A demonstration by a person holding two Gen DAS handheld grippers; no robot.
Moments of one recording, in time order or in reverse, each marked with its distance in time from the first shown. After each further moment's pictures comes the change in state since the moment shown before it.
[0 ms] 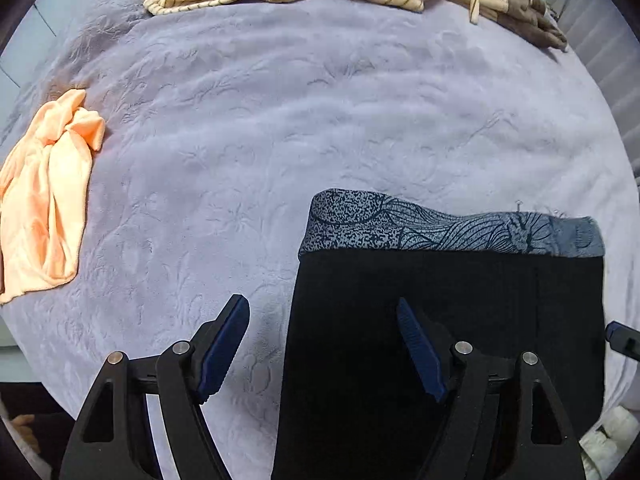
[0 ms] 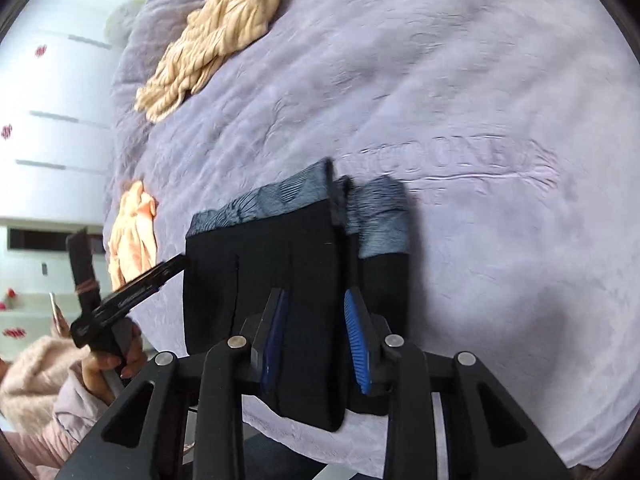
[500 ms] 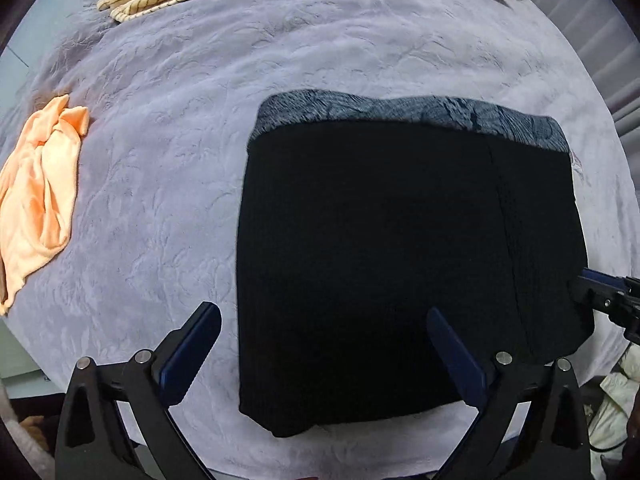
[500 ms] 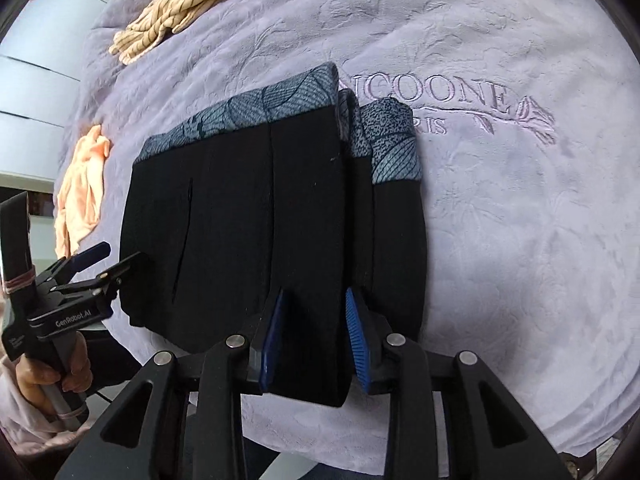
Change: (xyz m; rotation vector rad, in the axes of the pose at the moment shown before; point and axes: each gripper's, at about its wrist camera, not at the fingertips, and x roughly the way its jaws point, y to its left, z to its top) left arm -0.023 -0.031 -0.066 0.147 0.062 -0.033; right arm 0.034 0.007 -0.054 -0.089 0.045 -0.193
